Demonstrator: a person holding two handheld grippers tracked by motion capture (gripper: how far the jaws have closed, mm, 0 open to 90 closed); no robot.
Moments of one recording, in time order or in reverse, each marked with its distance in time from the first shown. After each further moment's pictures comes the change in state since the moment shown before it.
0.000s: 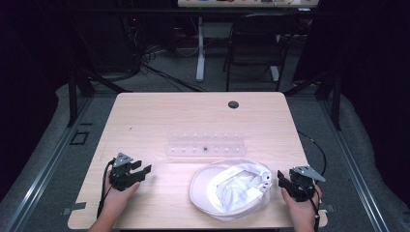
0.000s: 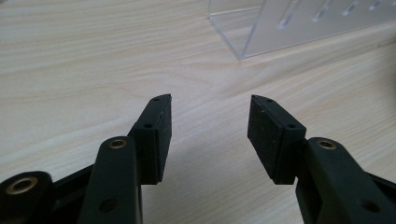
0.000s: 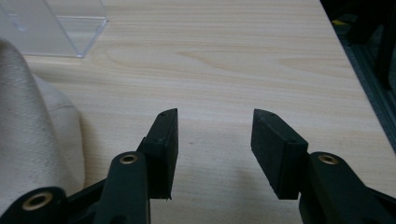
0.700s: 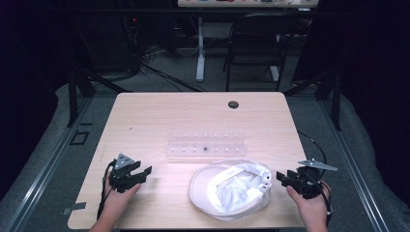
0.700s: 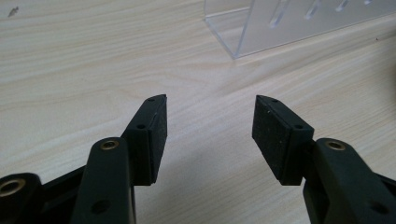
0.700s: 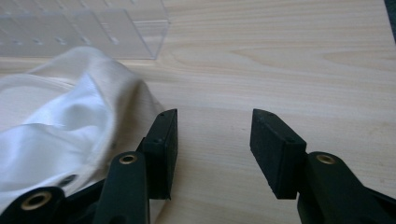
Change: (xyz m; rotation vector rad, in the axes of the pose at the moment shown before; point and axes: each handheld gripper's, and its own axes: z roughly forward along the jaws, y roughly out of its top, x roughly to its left) left arm -0.006 0.000 -0.006 0.003 -0.003 -0.015; right arm 0.002 0.043 -0.042 0.160 0.194 0.065
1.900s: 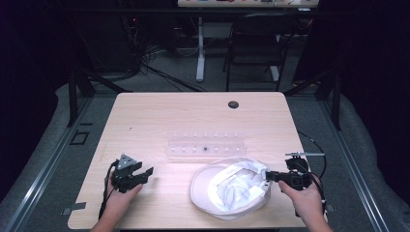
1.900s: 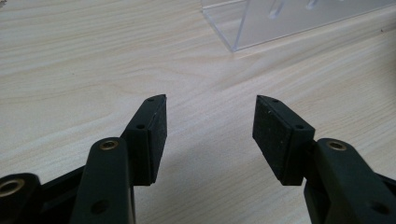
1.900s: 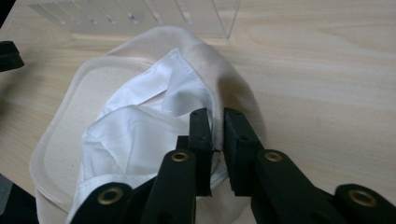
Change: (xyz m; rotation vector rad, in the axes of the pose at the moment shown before) left arm -0.002 -0.001 0.005 0.019 0.005 0.025; right arm 0.030 0.029 0.003 0.187 0.177 0.034
